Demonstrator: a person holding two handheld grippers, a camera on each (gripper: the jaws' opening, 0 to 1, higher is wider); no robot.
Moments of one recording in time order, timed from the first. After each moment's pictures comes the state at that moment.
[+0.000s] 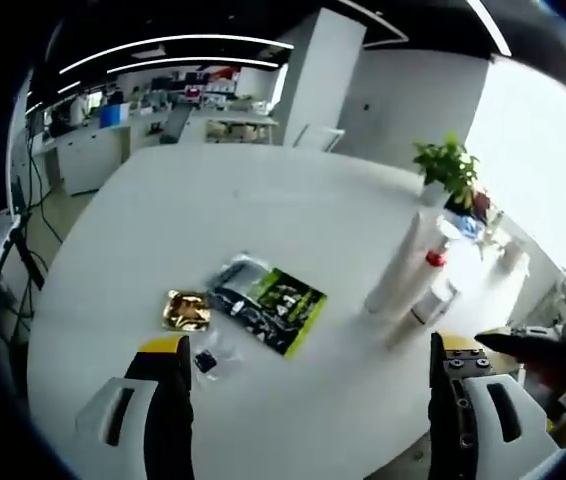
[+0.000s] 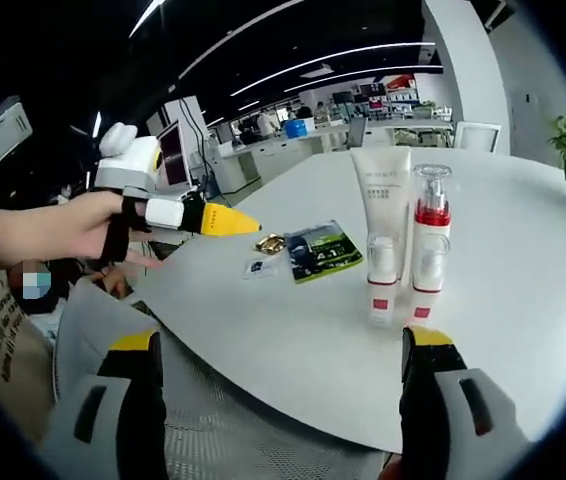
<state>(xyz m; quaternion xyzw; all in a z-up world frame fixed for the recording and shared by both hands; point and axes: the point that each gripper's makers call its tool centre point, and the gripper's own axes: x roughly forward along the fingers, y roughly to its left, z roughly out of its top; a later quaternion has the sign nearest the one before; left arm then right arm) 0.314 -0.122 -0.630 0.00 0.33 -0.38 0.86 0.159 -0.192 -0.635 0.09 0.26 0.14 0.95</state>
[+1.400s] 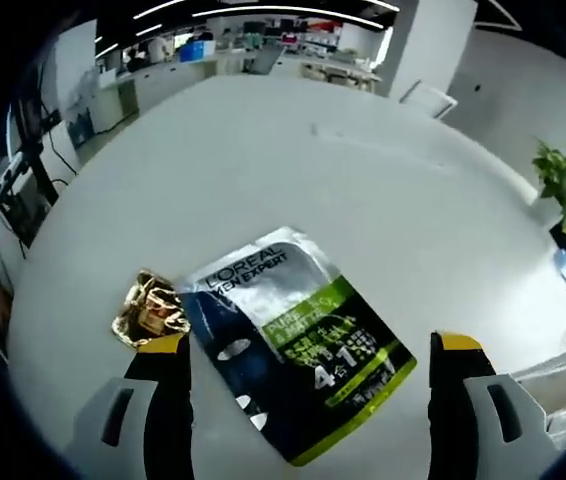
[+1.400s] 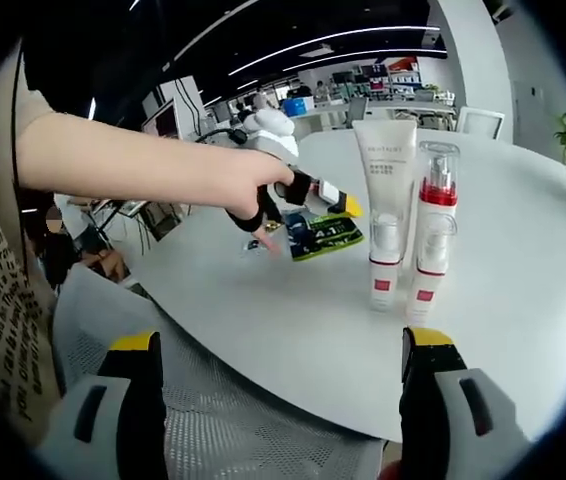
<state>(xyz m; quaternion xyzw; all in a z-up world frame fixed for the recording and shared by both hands) 0.410 -0.178 -0.737 -0.01 0.45 -0.17 0.88 0.155 -0.189 -0.649 0.08 0.31 0.14 0.94</state>
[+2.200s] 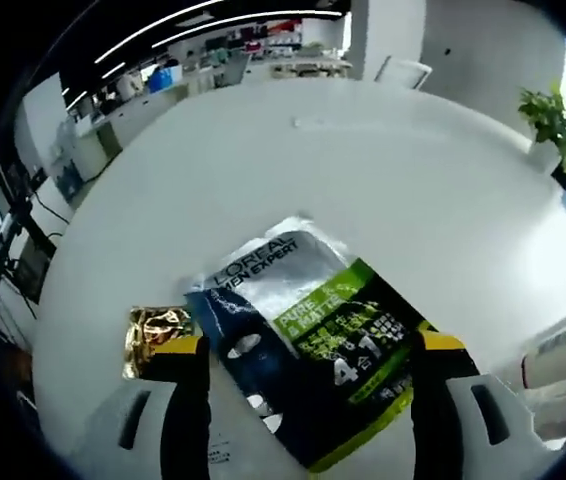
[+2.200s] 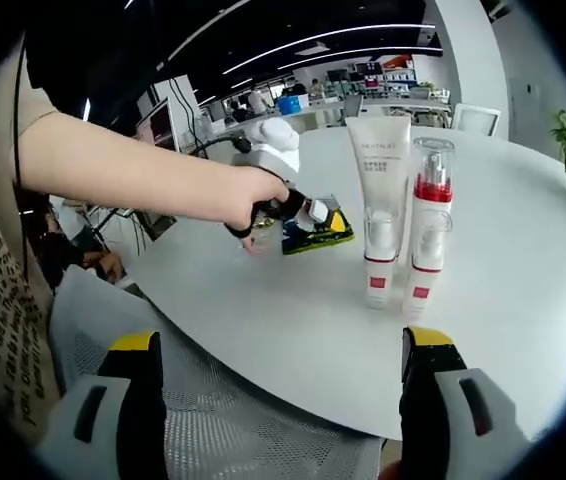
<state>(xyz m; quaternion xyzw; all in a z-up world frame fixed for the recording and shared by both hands) 0.413 -0.170 -0.747 0.10 0.41 -0.23 0.88 0.155 -0.194 -0.651 0.08 0.31 0.13 0.94</state>
